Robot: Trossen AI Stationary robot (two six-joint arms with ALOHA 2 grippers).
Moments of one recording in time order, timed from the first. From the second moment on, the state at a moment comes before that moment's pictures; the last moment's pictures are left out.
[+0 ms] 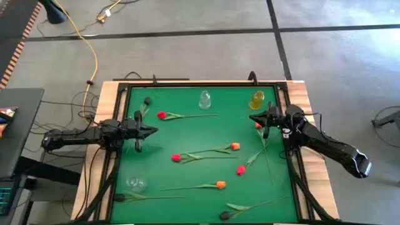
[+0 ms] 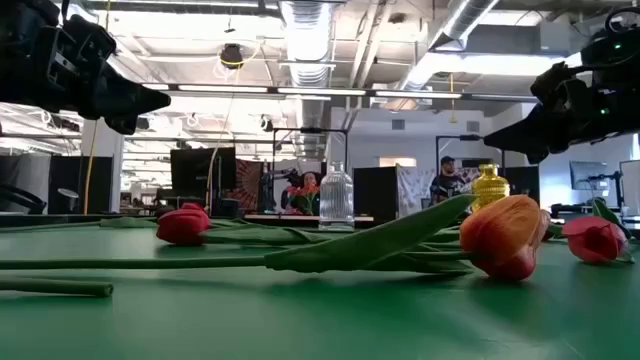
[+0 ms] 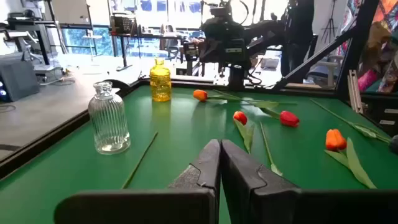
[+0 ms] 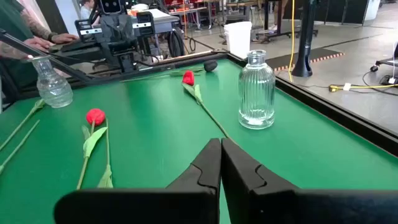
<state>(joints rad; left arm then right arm) 0.07 0.07 0.02 0.01 -0.07 -0.05 -0.69 0.23 0.01 0.07 -0.42 0.05</state>
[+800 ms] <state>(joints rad) 0.07 0.07 0.02 0.01 -0.08 -0.05 -0.69 0.23 0.00 0.07 -0.42 0.05</state>
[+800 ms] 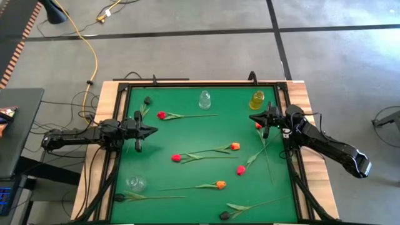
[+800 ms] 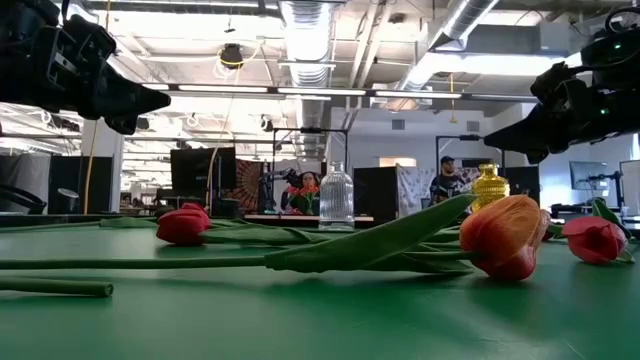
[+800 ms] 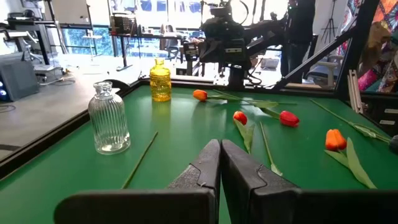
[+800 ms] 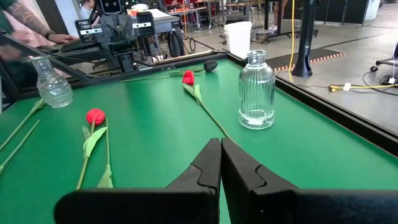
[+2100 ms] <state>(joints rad) 0.07 0.07 0.02 0.01 -0.08 -0.05 -0.69 0.23 0.01 0.07 -0.42 0.05</state>
